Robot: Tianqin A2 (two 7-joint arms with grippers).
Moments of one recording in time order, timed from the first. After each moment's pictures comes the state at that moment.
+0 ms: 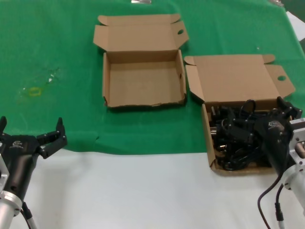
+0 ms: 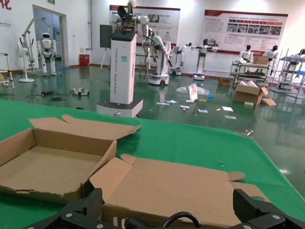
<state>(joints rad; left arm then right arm) 0.00 -0.30 1.60 -1.60 -1.80 0.00 0.00 0.04 0.29 -1.62 1.56 1.80 -0.02 -0.03</state>
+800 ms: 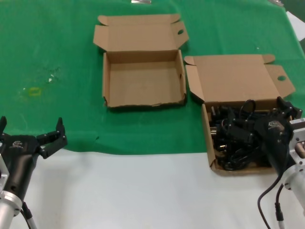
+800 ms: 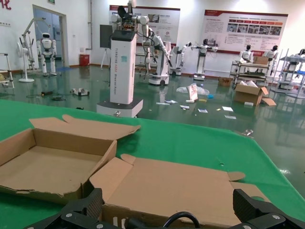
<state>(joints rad) 0.00 -0.30 1.60 -1.60 -1.80 0.00 0.00 0.04 0.29 -1.62 1.56 1.80 -0.02 -0.03</state>
